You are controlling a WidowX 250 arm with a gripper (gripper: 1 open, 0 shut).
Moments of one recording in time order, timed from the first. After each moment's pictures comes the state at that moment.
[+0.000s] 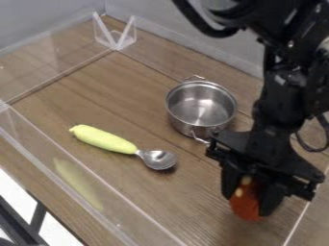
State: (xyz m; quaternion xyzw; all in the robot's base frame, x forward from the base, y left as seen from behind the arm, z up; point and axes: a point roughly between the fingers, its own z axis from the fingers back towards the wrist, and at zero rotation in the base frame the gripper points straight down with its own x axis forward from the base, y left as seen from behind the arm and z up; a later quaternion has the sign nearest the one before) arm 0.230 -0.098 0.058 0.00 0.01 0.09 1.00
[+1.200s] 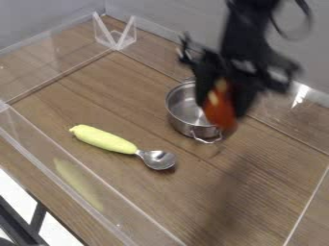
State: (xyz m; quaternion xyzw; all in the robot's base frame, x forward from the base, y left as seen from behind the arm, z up) arm 0.253 -0.018 0.147 0.02 -0.03 0.16 0.99
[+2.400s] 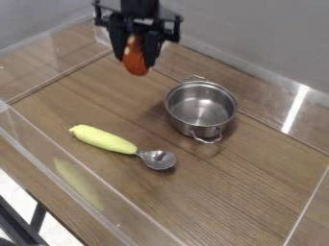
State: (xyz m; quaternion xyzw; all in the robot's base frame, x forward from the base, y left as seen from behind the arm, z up) arm 0.275 0.094 0.113 0.03 -0.05 0.21 0.98
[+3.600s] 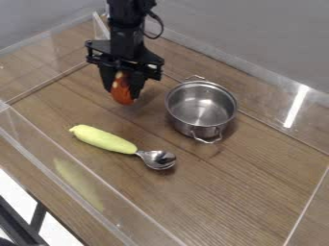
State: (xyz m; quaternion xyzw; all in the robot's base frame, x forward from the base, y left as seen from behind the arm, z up) arm 0.272 0.124 0.059 0.05 -0.05 0.23 0.97
